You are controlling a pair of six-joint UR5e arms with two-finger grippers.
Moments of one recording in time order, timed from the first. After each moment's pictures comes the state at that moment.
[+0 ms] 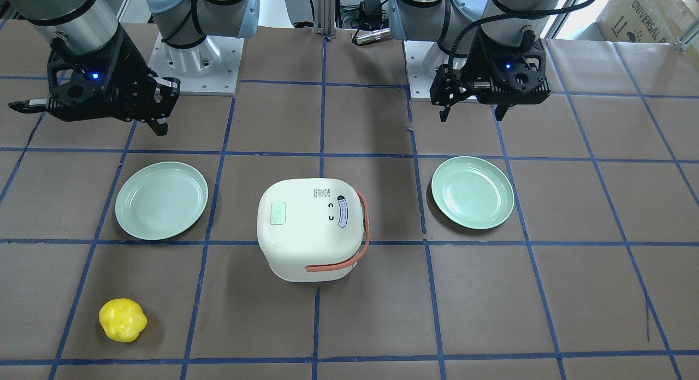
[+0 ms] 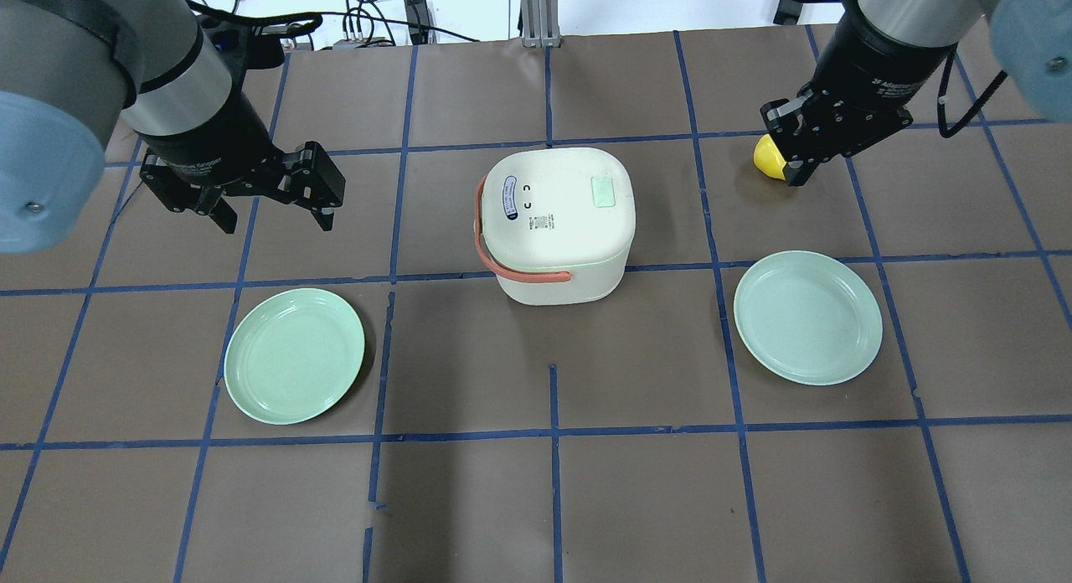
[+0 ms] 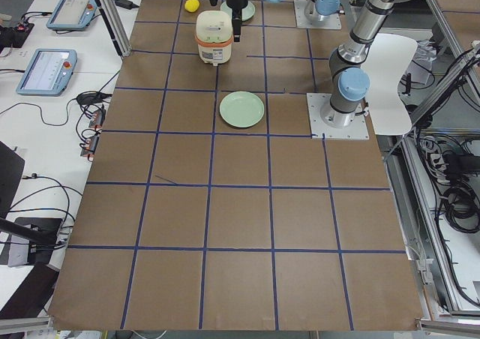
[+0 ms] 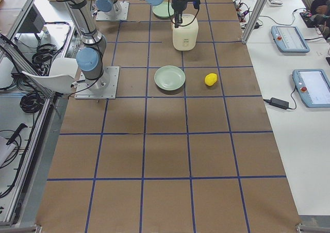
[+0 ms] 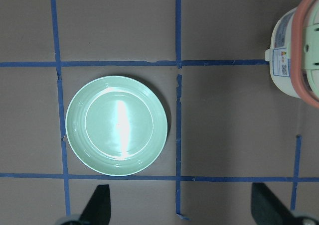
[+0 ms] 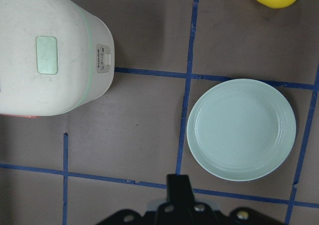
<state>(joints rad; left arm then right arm) -1.59 -1.50 -1.65 -1.56 1.62 -0.02 1.51 -1.57 1.57 -1.53 -1.47 -0.16</state>
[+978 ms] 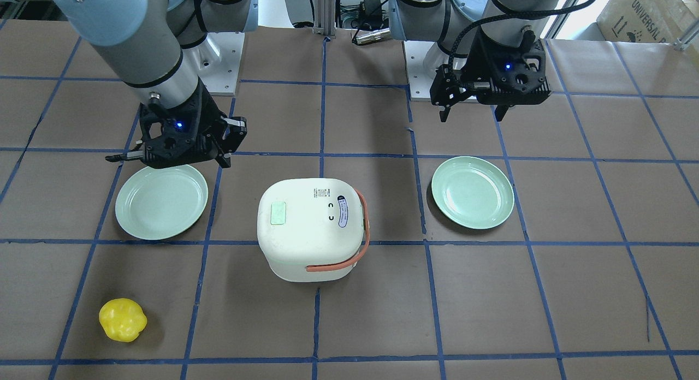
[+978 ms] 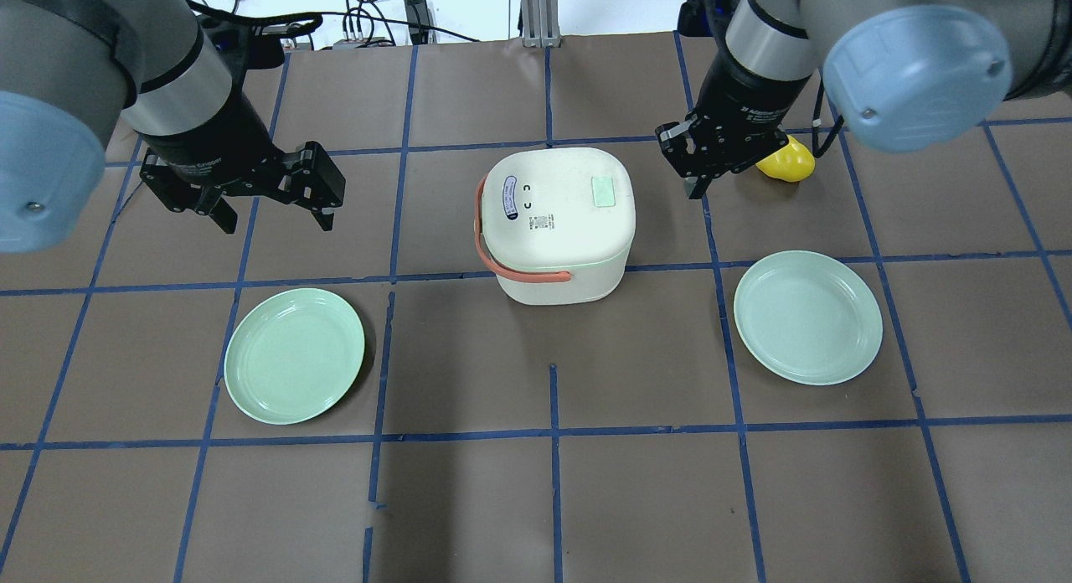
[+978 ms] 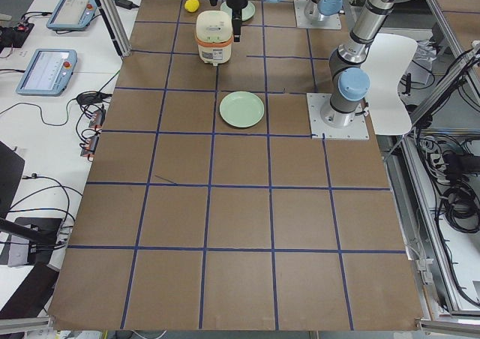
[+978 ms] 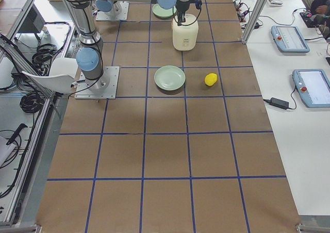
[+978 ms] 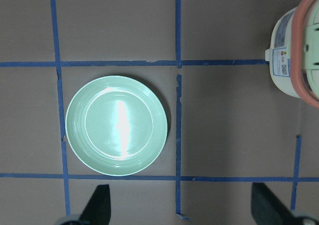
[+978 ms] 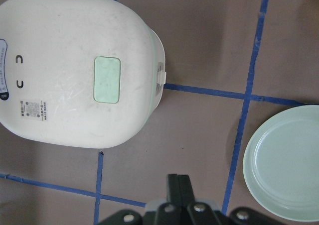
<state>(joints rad) -1.59 -1.50 -1.65 -1.56 1.62 -0.02 1.67 -1.45 1.59 -1.69 -1.42 -0.05</state>
